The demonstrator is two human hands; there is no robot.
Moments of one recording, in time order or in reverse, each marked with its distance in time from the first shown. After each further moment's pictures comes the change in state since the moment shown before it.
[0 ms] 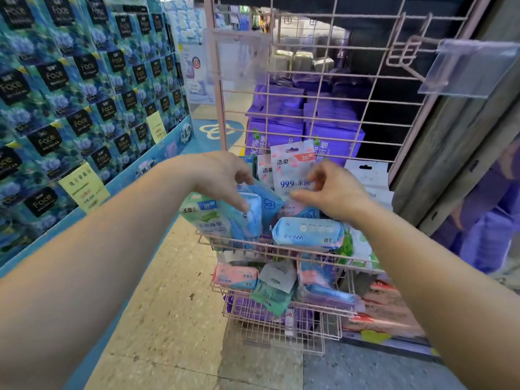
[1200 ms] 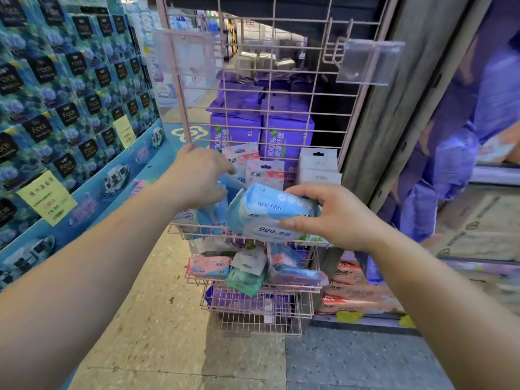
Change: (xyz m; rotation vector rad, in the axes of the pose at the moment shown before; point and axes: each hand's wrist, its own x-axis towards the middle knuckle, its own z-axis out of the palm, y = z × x) left_hand -0.005 0.031 0.042 0.244 0.489 0.148; right_hand -0.100 0.031 -0.036 0.194 -0.121 -0.227
